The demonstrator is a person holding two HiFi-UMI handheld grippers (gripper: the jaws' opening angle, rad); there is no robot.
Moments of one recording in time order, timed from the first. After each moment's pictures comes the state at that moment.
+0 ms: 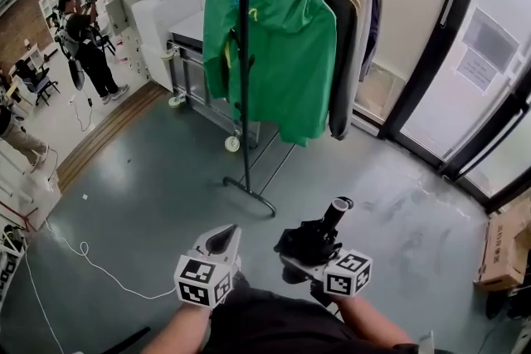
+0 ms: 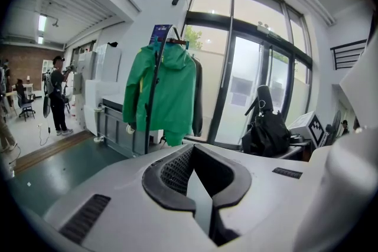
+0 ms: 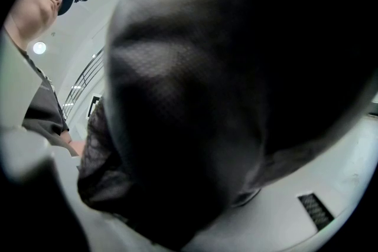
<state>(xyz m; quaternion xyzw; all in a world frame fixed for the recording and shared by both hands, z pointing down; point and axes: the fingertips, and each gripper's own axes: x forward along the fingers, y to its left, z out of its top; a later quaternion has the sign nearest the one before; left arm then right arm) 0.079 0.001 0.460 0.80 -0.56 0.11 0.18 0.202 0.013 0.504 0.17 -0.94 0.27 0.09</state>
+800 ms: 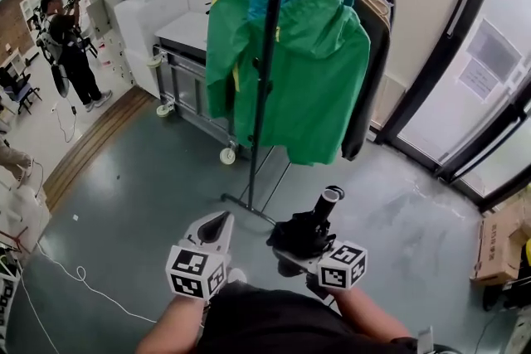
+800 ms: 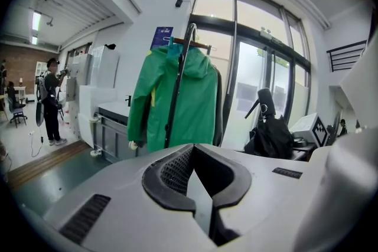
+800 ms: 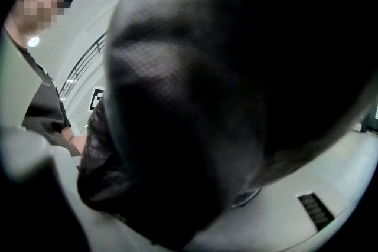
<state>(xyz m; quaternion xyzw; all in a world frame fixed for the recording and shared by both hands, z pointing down) -0.048 -0.155 0.434 0.82 -0.55 0.09 0.15 0.073 -0.126 0.487 0.19 -0.94 0.25 0.11</state>
